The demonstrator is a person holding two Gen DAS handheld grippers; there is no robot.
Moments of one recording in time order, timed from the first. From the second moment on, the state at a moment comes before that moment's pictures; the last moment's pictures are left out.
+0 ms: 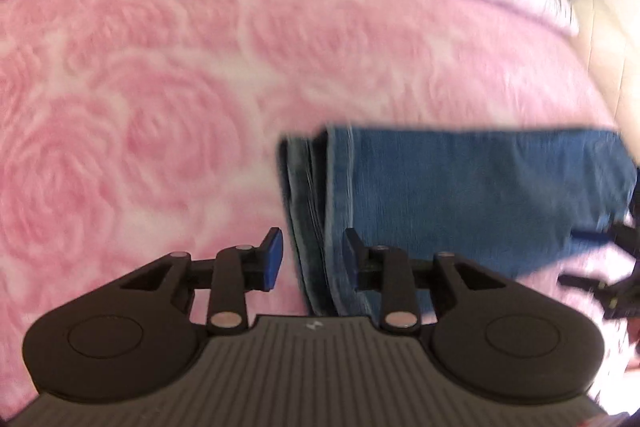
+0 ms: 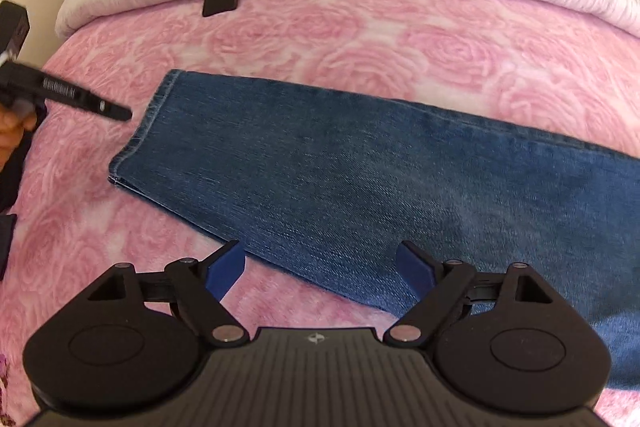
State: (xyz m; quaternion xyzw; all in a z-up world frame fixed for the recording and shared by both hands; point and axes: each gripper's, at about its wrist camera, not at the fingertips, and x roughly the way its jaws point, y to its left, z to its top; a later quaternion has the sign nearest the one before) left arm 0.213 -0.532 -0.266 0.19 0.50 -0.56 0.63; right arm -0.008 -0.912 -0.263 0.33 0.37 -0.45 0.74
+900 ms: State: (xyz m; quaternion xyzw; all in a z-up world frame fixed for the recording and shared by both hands) left arm 0.202 -0.574 -0.256 0.26 0.42 -0.54 0.68; right arm -0.057 -0.913 -0.266 0.32 0.37 -0.49 0.72
